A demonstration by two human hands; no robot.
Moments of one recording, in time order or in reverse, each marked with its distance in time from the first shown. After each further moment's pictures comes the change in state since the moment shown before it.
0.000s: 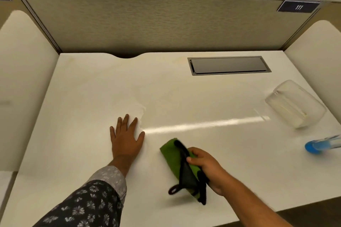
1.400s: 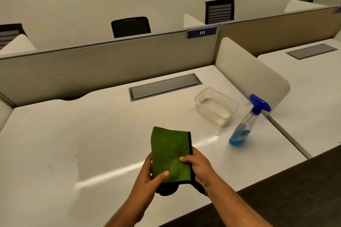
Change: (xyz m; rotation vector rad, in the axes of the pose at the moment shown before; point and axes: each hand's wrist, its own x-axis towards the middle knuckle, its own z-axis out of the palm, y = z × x) left_hand -0.212 0.356 0.011 -1.118 -0.444 0.028; right_hand -0.123 0.019 -0.230 0.552 0.129 -0.255
